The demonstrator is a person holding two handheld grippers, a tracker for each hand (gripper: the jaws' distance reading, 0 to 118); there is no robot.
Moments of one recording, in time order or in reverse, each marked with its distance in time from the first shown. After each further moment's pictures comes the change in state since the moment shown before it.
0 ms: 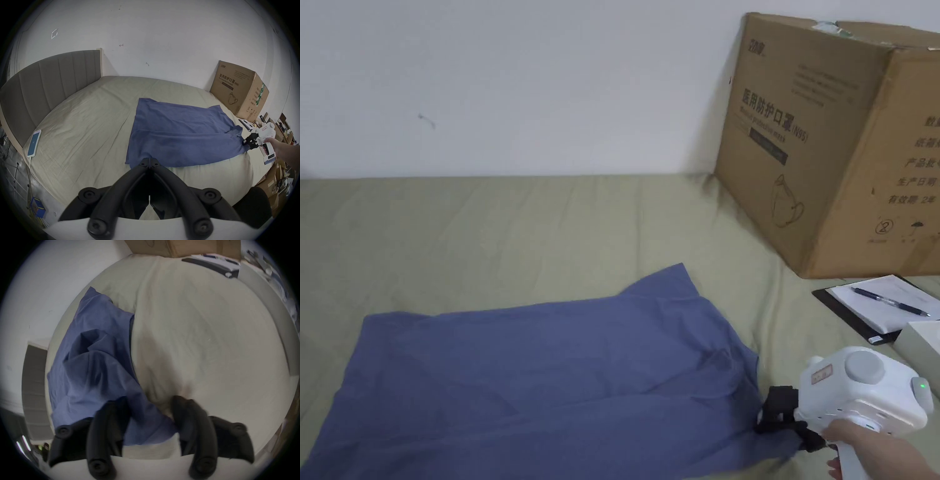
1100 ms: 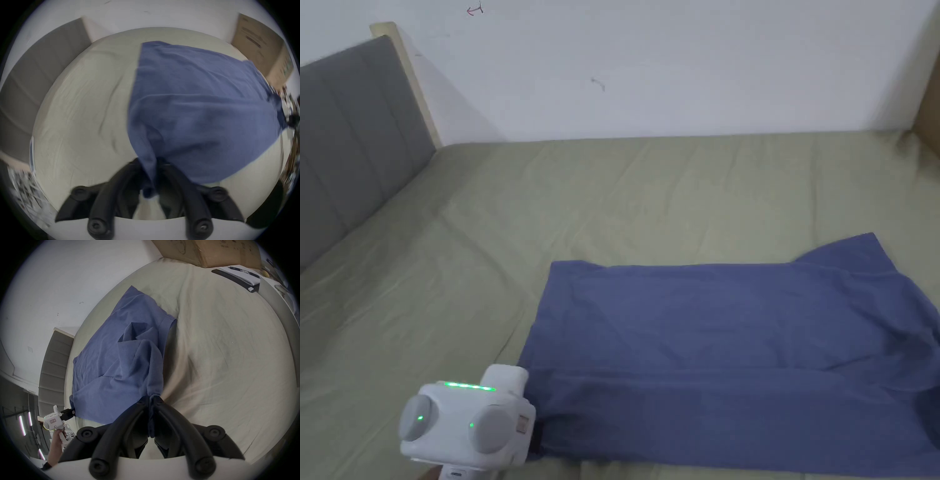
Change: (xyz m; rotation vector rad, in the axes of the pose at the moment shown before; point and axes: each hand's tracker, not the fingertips) left arm 0.016 0.025 -0.154 -0.457 0.151 -0.218; right arm -0.025 -0.028 0.046 0.006 0.250 0.088
